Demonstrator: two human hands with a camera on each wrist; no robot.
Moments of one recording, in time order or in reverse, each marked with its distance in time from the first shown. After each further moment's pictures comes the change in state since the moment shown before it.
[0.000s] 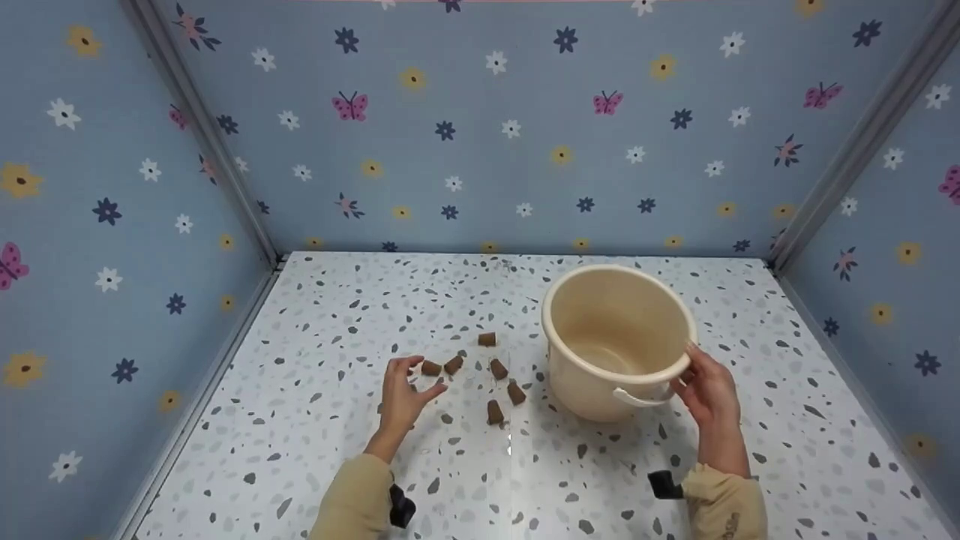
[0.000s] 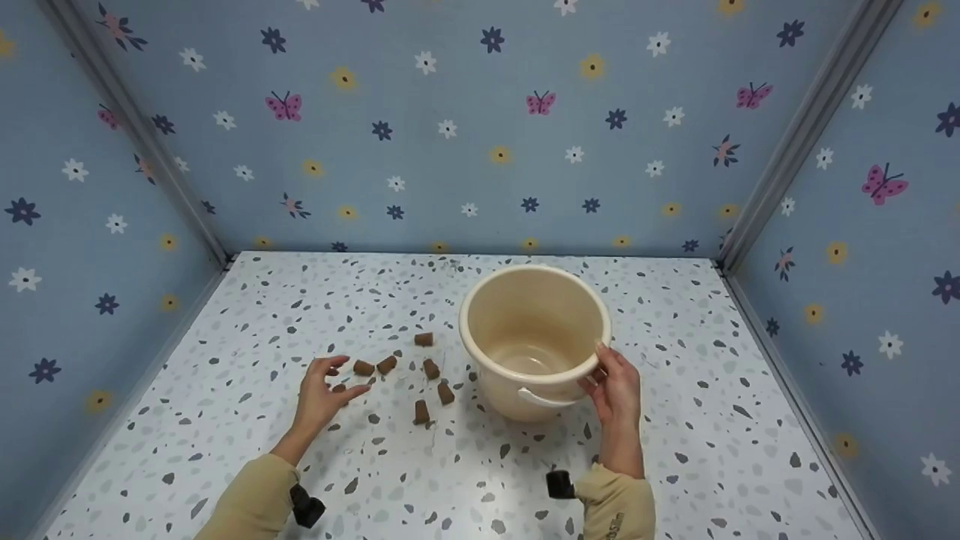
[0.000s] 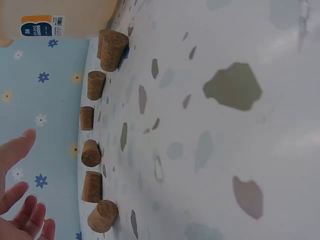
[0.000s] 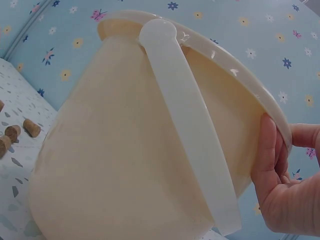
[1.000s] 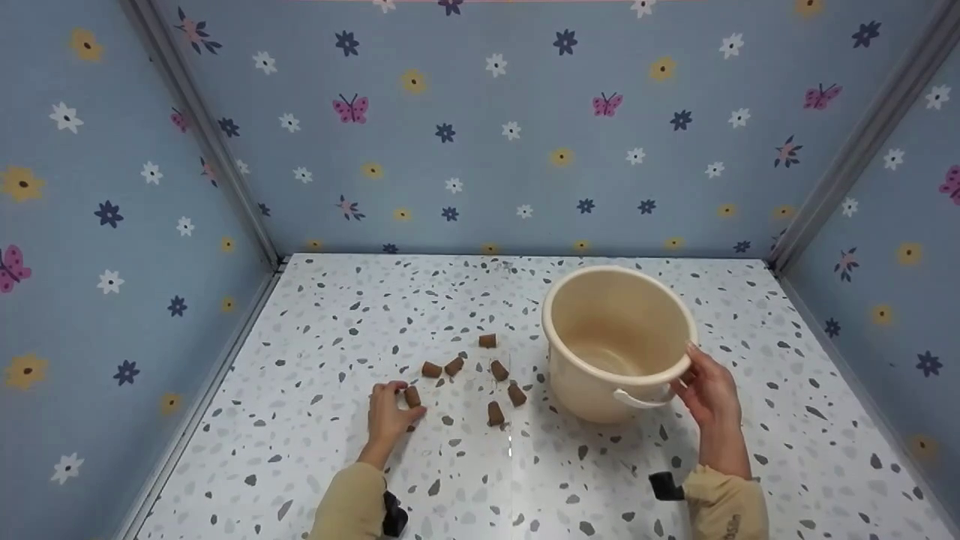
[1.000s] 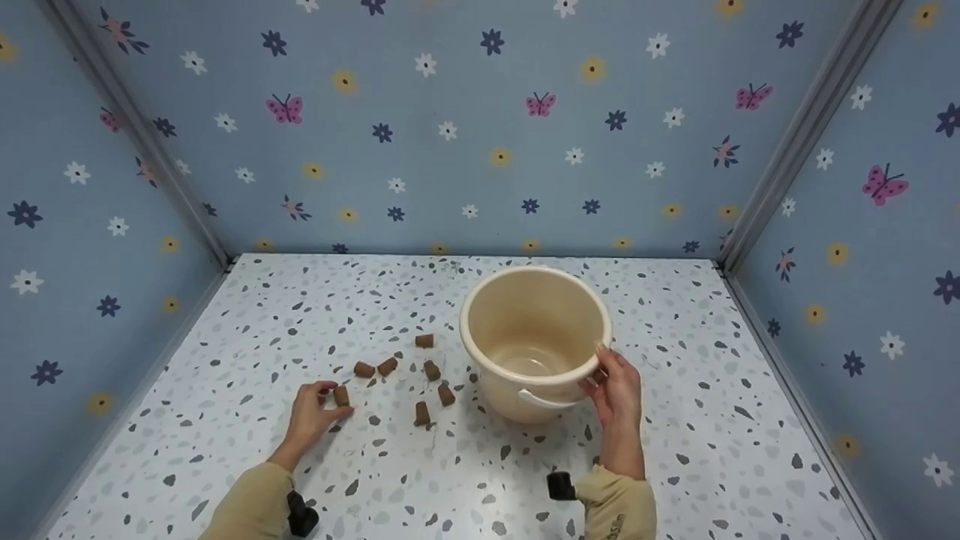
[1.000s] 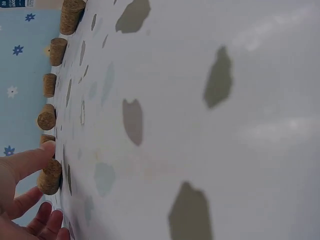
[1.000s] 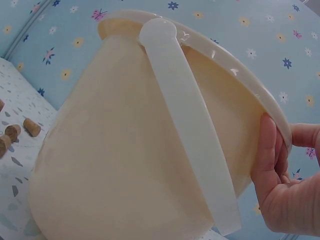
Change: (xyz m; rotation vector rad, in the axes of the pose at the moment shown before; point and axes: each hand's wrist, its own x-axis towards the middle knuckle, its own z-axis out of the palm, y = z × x) left_hand -0.010 -0.036 -0.006 0.205 -0.080 -0.235; right_hand -0.001 0.000 0.000 -0.007 -0.009 -0.012
